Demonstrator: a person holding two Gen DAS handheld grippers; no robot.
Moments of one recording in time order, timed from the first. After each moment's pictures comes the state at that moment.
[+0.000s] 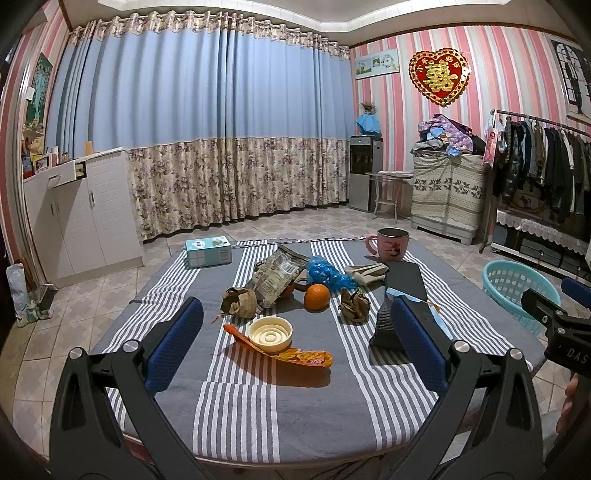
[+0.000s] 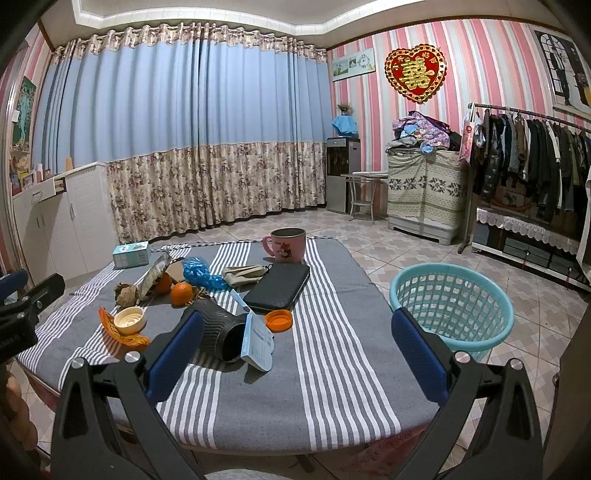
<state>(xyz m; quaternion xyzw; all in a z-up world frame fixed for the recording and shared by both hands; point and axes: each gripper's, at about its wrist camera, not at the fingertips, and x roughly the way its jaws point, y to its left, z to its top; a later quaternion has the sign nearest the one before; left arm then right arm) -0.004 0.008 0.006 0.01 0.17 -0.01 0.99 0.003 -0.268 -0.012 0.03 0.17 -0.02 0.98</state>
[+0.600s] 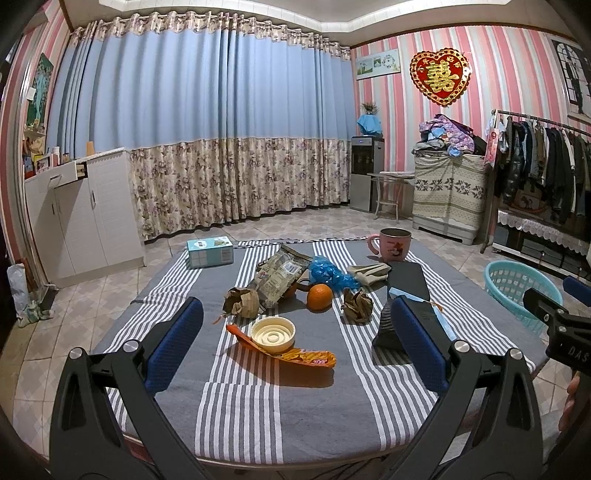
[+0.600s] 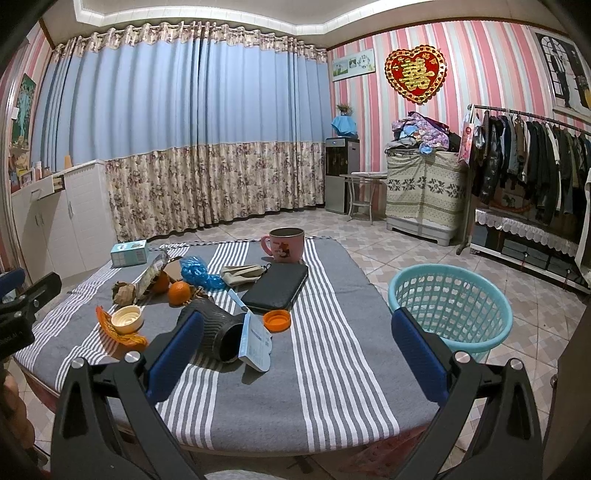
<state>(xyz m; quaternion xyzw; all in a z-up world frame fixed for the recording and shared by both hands) -0.004 0.009 0.006 0.01 0.17 0.00 0.99 0.001 -0.268 -0.017 0.03 0.17 -0.03 0.98</state>
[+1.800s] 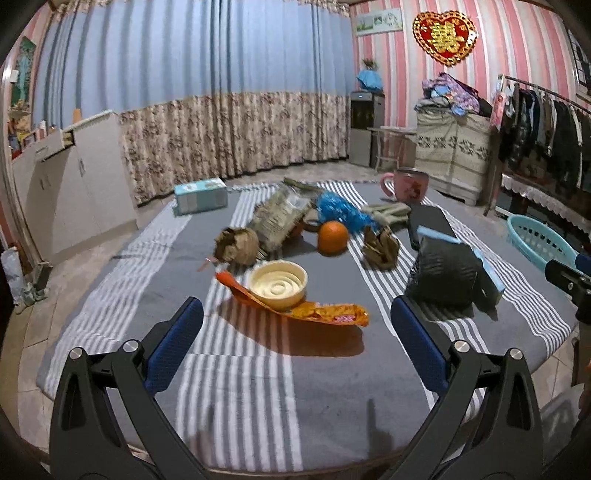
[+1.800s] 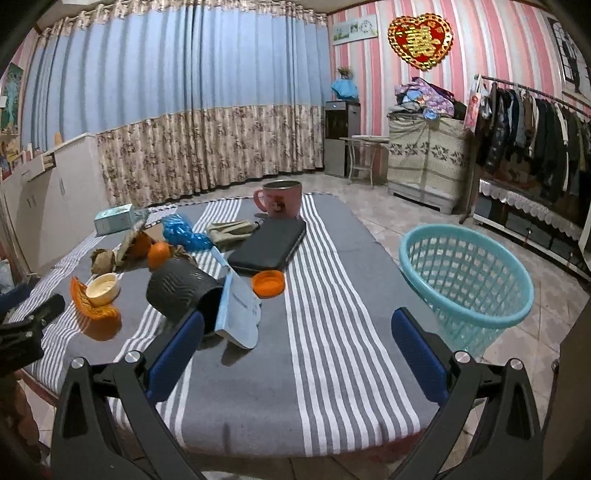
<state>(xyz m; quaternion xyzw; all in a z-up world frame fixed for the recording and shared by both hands) 0.055 0.029 -0.067 0.02 0.27 -0.01 0.96 0.043 -0.273 -0.052 0.03 0.25 -0.03 0.97</state>
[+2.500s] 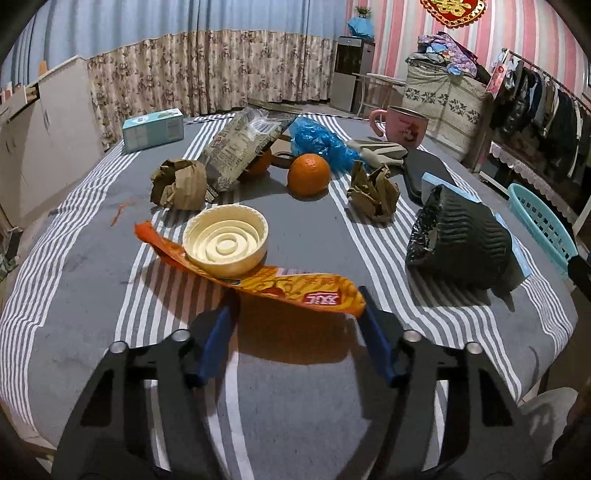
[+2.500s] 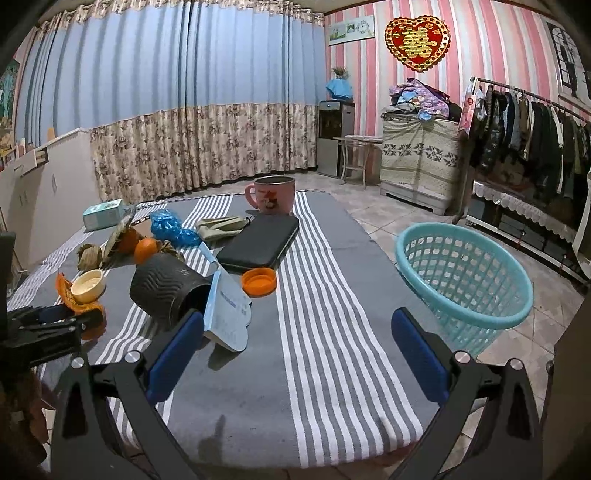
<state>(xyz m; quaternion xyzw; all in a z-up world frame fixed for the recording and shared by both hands) 0.117 0.017 -0.109 -0.01 0.38 -0.06 0.92 0.053 -0.267 -0.063 0.02 0.25 -0.05 0.97</state>
